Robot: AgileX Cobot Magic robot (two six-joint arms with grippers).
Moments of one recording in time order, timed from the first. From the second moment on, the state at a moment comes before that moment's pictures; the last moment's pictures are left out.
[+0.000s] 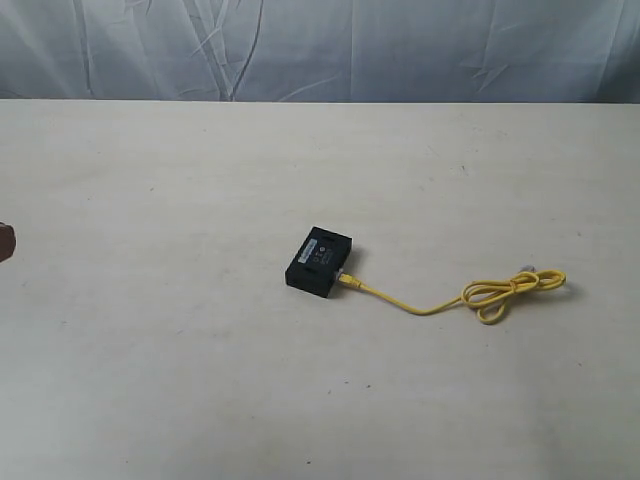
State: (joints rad) left arm -0.22 0.59 -0.54 -0.46 0.68 0.47; right arm 0.13 0.08 -0.28 0.13 0.54 -0.10
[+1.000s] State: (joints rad) left arm -0.22 0.59 -0.54 -0.46 0.68 0.47; right arm 0.13 0.01 -0.02 0.00 0.40 -0.03
